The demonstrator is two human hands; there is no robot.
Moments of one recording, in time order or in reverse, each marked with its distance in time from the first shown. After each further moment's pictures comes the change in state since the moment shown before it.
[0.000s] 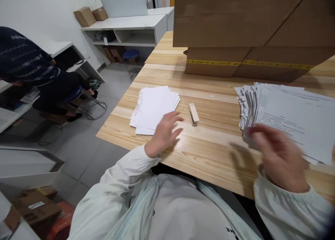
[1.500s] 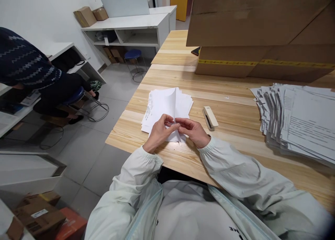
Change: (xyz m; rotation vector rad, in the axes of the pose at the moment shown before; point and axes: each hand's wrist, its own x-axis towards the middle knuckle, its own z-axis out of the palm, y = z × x) left_hand -0.006 -0.075 -0.039 -0.284 0.012 -0.479; right_hand 0.044 -0.042 0.223 0.709 -0.522 0.269
